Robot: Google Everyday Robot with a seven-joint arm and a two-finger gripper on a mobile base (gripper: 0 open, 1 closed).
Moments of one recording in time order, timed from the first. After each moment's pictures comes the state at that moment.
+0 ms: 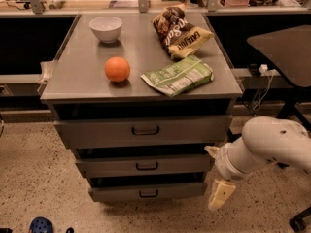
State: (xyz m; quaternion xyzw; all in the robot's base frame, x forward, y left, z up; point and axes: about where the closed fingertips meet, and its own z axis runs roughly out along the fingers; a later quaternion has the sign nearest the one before) arm 0.431 -0.182 0.630 -0.65 0.74 0.07 0.17
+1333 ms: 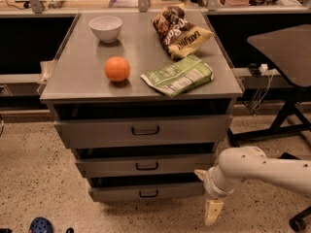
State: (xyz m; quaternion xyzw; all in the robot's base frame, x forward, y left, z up) arm 0.435 -0.186 0.467 -0.71 0.69 0.08 0.11
